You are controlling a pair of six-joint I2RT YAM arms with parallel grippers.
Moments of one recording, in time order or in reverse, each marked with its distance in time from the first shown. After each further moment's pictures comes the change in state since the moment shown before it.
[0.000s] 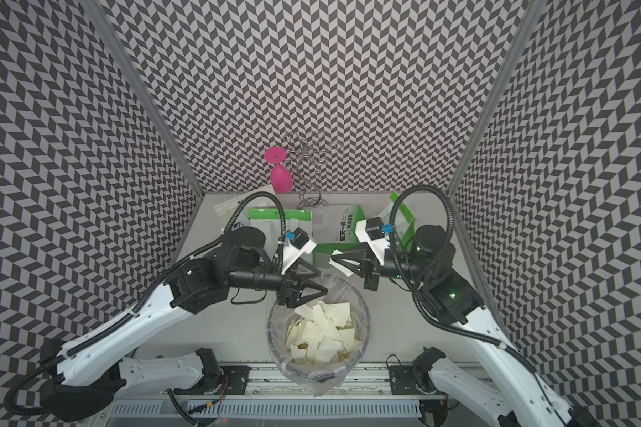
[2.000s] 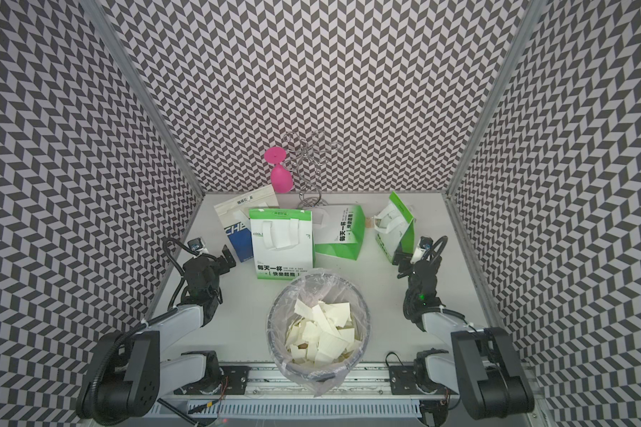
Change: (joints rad) left arm 0.937 0.112 -0.982 1.270 -0.812 0.083; right arm -0.441 0.372 -0.784 1.021 1.159 0.013
